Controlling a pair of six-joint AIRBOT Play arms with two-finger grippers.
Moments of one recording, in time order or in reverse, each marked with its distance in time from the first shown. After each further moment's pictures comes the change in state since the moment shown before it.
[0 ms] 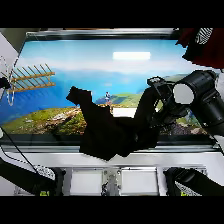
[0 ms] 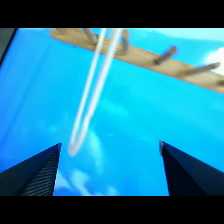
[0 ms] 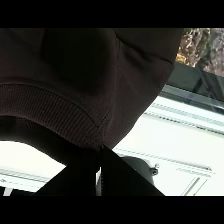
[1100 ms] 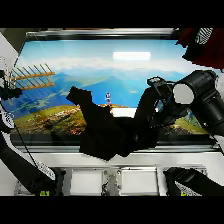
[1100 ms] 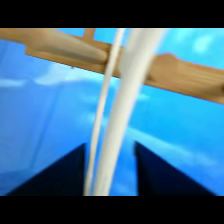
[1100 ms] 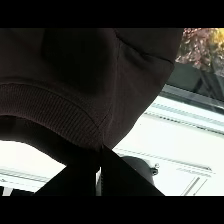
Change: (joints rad) left arm -0.026 -0.291 0.092 0.122 0.155 0.054; right arm 0.000 0.000 0.000 0.000 0.000 0.000
